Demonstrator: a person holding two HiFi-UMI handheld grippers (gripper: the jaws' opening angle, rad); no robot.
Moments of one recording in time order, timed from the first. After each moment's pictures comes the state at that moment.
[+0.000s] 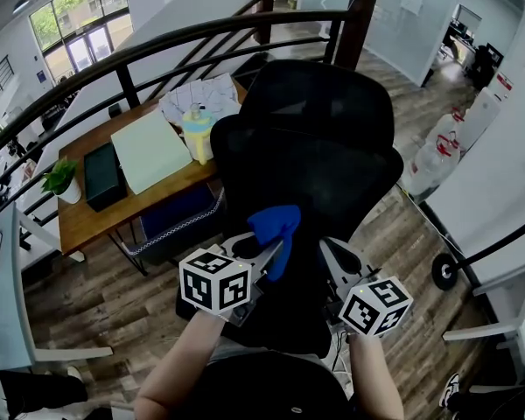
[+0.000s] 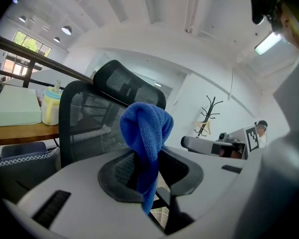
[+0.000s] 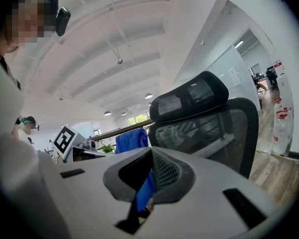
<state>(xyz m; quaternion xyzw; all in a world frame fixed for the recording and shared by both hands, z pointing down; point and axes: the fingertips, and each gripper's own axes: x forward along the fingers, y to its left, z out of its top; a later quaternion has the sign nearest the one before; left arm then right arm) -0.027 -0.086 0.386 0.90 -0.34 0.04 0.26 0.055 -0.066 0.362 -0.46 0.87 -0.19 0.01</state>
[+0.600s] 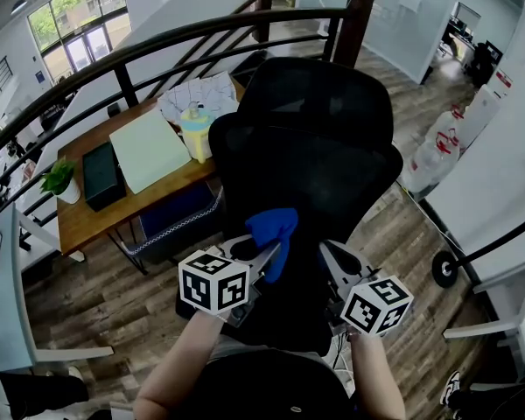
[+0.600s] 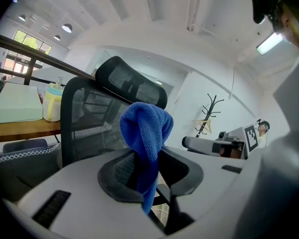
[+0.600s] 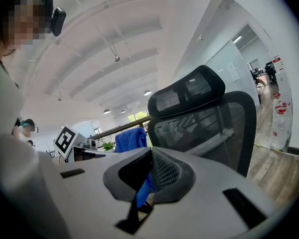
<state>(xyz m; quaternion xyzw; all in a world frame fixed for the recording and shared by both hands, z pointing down) -0.028 -0.081 0.398 0.90 -0.34 0.05 0.27 0.060 -0.061 0.375 -0.46 0.86 -0.21 0.00</state>
